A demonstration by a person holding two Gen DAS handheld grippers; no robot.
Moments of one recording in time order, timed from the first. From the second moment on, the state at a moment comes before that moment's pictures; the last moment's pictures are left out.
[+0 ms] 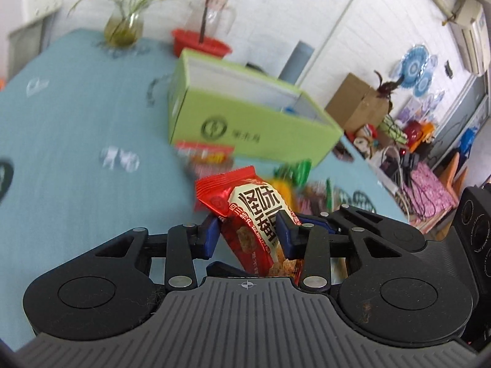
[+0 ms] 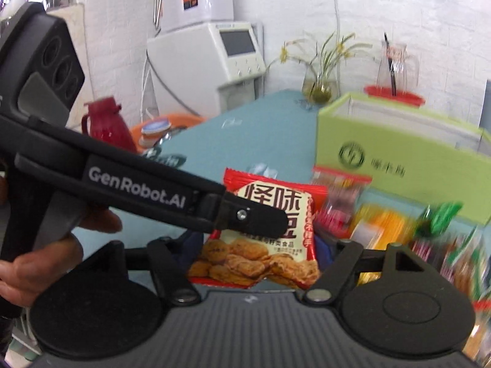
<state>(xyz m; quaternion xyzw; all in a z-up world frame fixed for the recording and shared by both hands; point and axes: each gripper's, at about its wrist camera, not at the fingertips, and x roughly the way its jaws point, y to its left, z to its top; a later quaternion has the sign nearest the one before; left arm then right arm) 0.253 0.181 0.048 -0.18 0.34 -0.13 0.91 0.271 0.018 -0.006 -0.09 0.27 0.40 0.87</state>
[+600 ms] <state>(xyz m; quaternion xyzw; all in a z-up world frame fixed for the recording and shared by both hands) 0.484 0.193 0.075 -0.07 0.30 -0.08 0.95 0.499 0.052 0.012 -0.07 0.28 0.36 0.89</state>
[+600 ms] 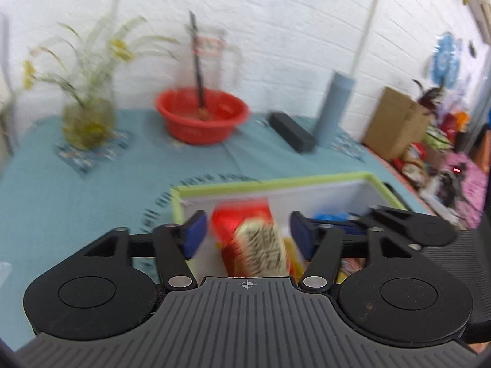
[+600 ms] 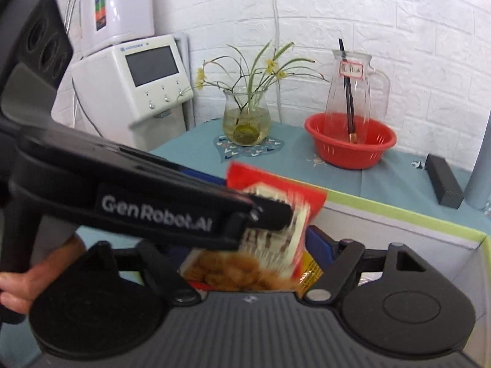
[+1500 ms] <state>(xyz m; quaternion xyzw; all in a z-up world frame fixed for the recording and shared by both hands) 0.222 0.120 0.010 -0.15 0.37 -0.16 0.90 0.211 -0.097 -0.060 0.08 0.37 0.37 0.85</state>
